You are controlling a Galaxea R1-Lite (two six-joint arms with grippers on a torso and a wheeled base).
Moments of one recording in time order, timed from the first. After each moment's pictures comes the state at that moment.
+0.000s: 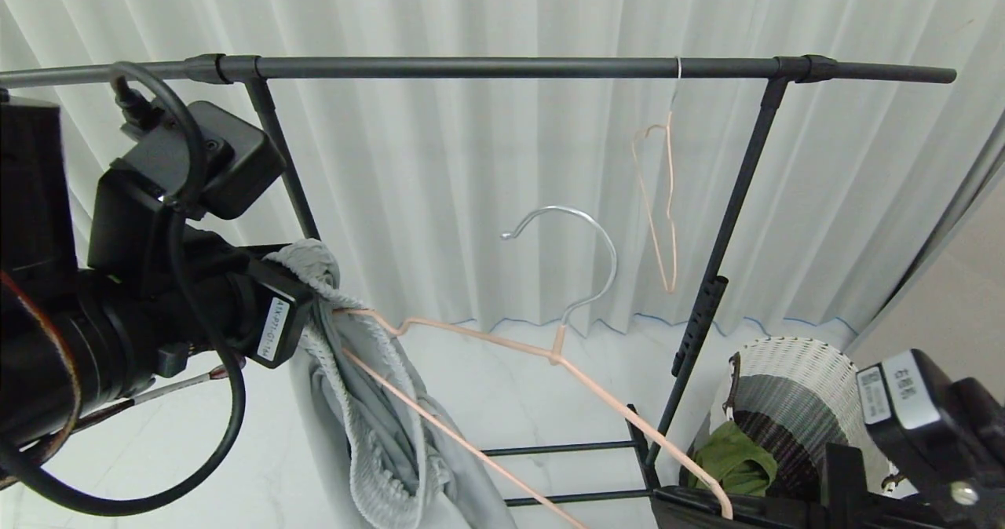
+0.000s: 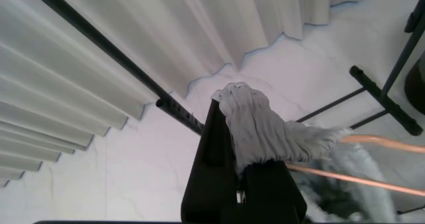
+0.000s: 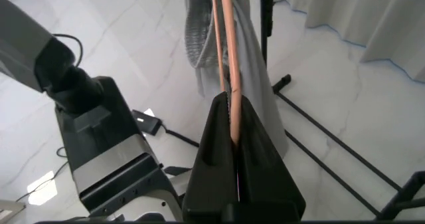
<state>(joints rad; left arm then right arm) -0.62 1.26 -0.89 -0.04 0.43 0.33 1.26 1.26 -0.52 -0.49 -0.13 0.22</state>
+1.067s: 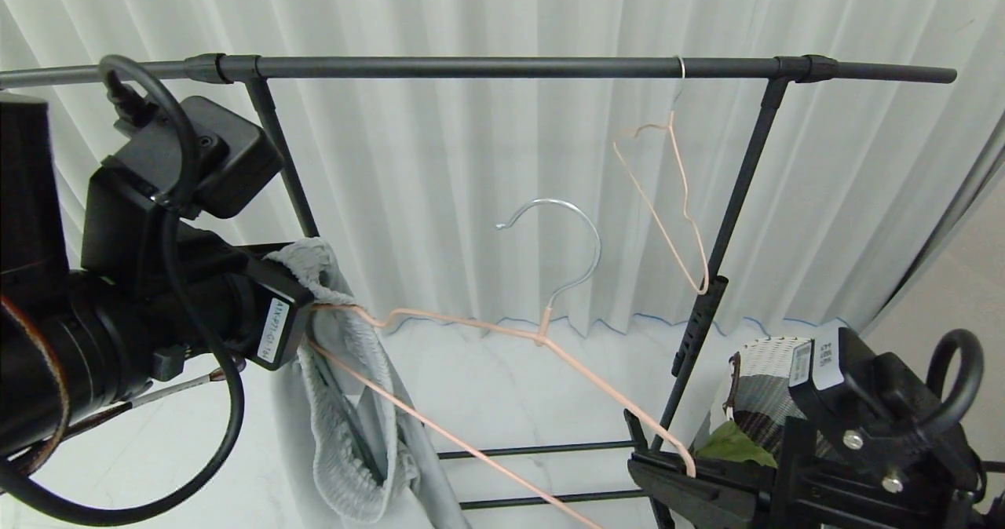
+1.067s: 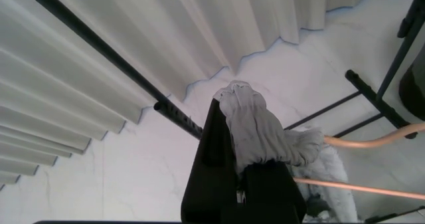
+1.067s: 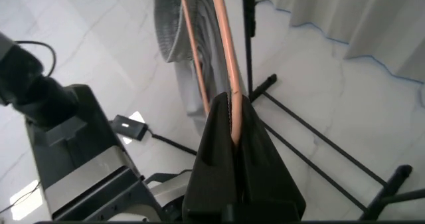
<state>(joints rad) -0.65 1.25 -0.90 -0.04 0.44 0.33 1.19 1.35 -0.52 -0.57 -0.13 0.20</state>
